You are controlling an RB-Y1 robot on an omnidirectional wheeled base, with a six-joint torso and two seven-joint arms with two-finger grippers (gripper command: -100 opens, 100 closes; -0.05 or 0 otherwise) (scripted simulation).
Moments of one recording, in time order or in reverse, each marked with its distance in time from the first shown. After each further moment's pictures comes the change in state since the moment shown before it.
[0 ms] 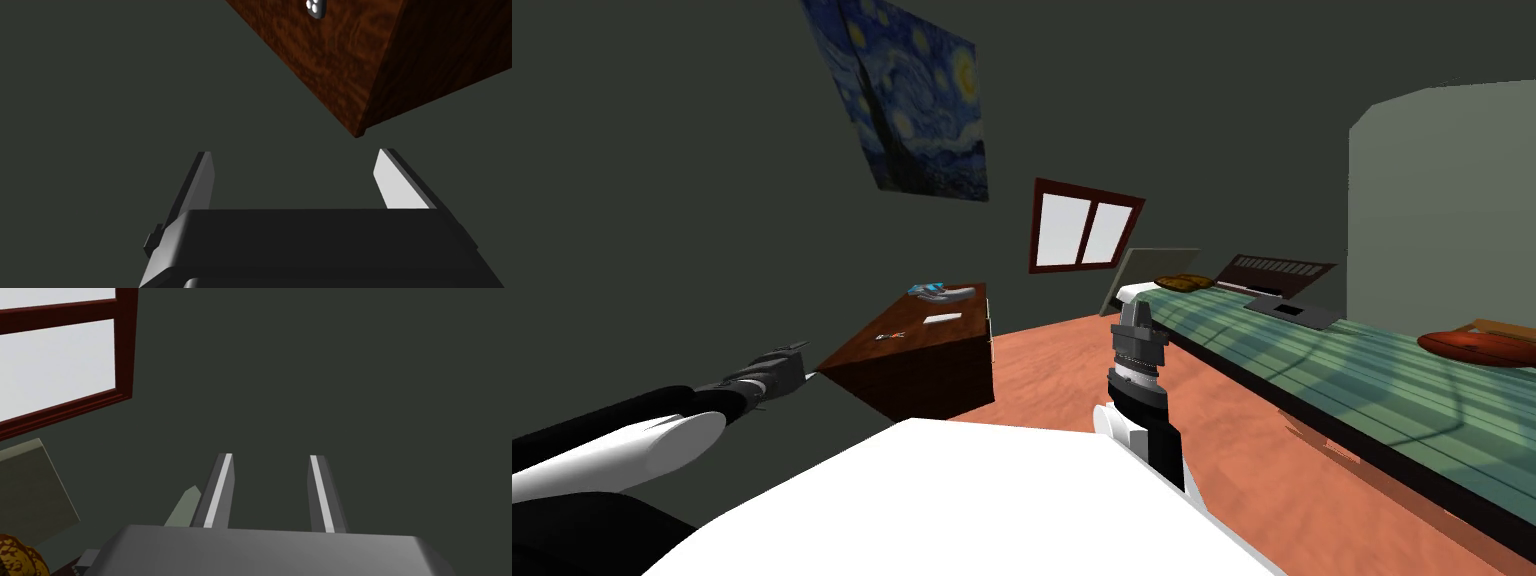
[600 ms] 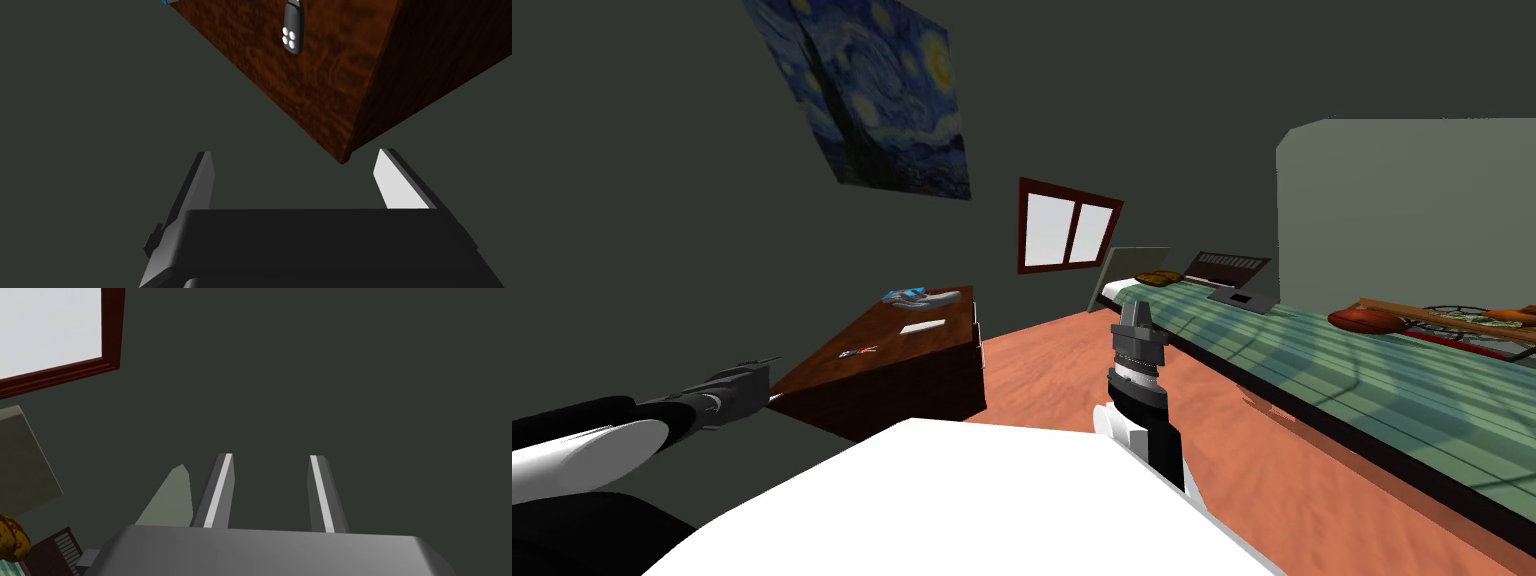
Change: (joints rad) left arm 0.030 0.048 0.089 0.051 0.071 0.178 -0.018; right arm 0.000 0.000 0.000 0.000 0.000 0.000 0.000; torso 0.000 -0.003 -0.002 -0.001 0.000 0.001
